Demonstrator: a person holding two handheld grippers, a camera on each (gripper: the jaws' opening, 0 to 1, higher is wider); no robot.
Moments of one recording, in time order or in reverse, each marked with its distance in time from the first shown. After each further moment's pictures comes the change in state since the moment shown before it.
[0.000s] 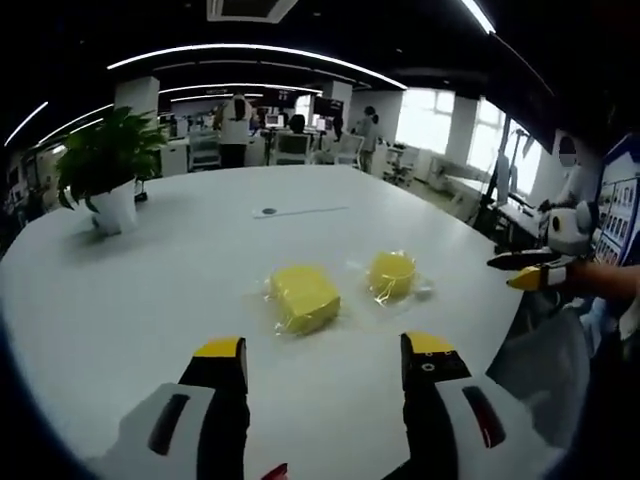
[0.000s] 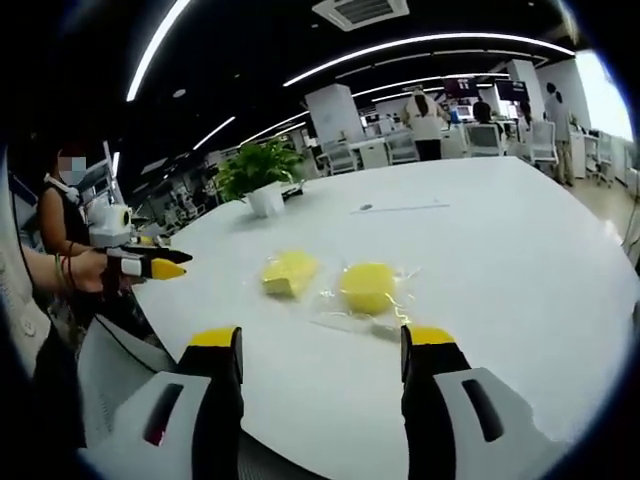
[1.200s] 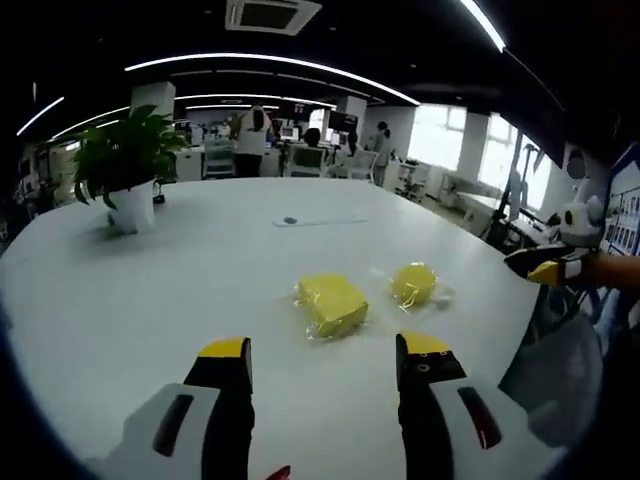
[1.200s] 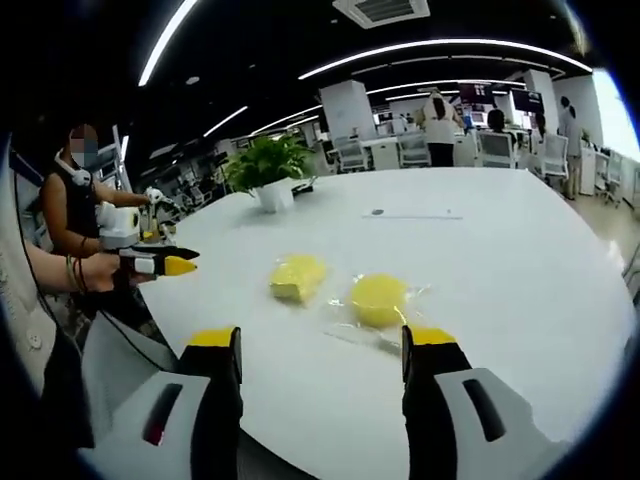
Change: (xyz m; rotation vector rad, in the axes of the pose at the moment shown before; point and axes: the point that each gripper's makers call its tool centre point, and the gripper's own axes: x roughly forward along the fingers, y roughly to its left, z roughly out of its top) left arm -0.015 0.030 -0.005 0.023 -0.053 0.066; right arm 0.003 0.012 0.013 -0.065 0.041 0.016
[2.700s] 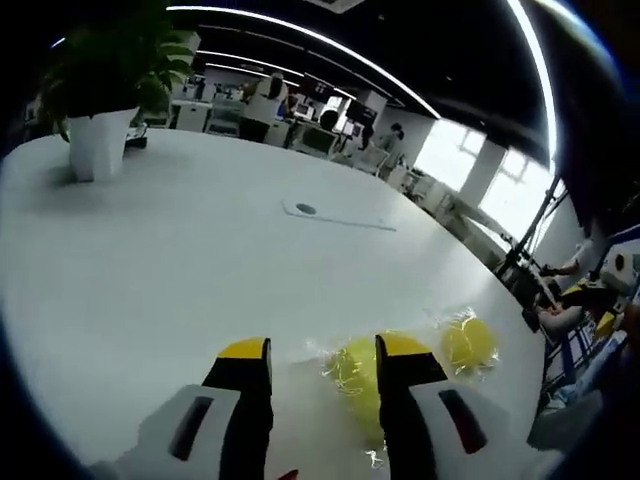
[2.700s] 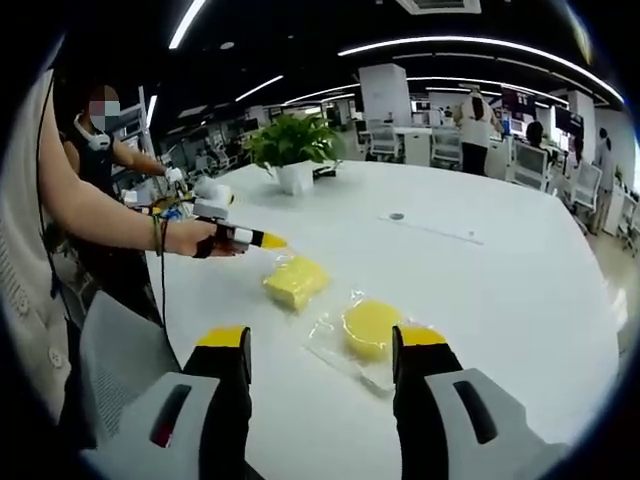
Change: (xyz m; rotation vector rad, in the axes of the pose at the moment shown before) left arm 0.161 0.061 0.022 -0.238 0.044 -0.079; right arm 0.033 -0.012 0.050 -0.146 0.096 0.096
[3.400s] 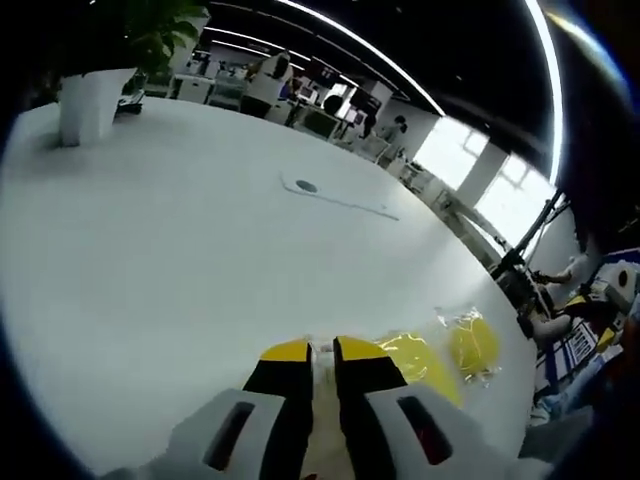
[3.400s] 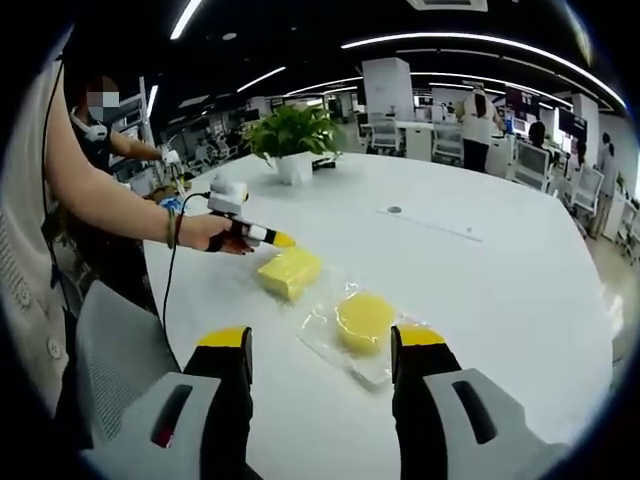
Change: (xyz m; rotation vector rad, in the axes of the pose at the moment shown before) left arm 0.039 0.007 -0.016 -0.058 0.078 -0.019; right arm 0.001 -0.007 -0.007 -0.034 0.051 0.000
